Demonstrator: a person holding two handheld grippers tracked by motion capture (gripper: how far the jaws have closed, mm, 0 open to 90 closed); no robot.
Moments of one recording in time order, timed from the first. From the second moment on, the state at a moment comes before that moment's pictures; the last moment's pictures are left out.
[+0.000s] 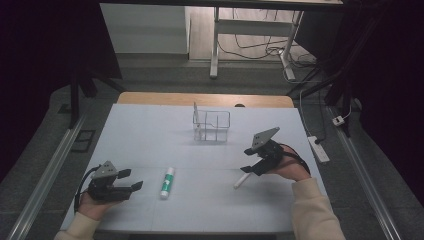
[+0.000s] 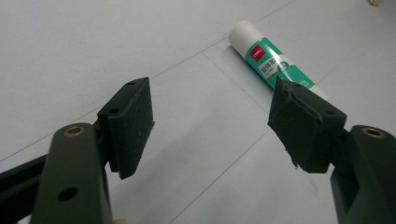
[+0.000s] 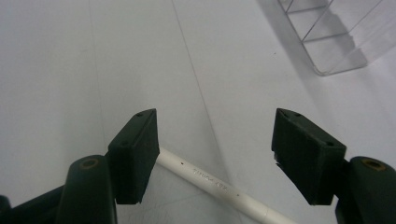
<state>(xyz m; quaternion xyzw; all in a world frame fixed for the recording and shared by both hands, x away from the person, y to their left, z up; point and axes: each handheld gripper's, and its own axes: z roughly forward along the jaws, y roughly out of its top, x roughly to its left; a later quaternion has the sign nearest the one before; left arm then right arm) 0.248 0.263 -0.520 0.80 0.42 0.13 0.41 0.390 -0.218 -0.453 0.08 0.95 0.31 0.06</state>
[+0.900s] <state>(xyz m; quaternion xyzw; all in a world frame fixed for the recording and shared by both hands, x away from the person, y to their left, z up) 0.248 0.263 -0.520 0.80 0.42 0.13 0.41 0.380 -0.205 -0.470 0.01 0.97 0.25 0.04</state>
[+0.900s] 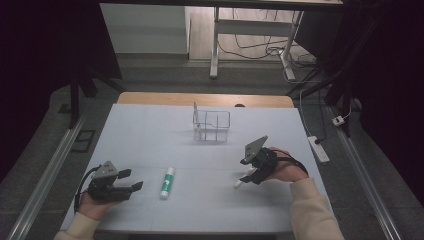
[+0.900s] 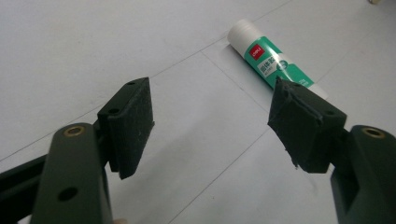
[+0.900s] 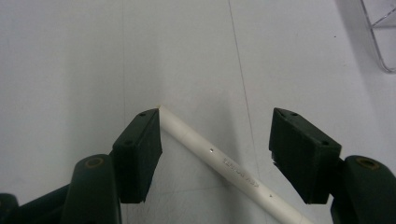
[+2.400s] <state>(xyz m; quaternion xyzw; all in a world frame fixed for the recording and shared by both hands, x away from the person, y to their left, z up) 0.249 0.262 -0.521 0.80 0.42 0.13 0.40 0.388 -0.198 -0.497 -0.03 0.99 0.17 0.00</state>
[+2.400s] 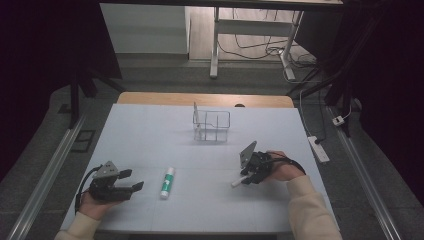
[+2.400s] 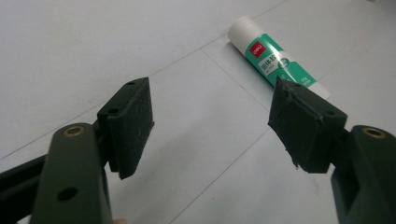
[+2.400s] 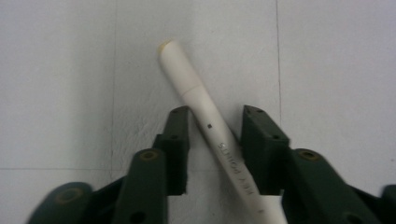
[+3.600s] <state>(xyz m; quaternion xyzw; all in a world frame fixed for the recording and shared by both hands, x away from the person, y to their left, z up) 0.249 0.264 -0.521 0.80 0.42 0.13 0.41 0.394 -0.209 -0.467 0.05 0.97 0.25 0.03</state>
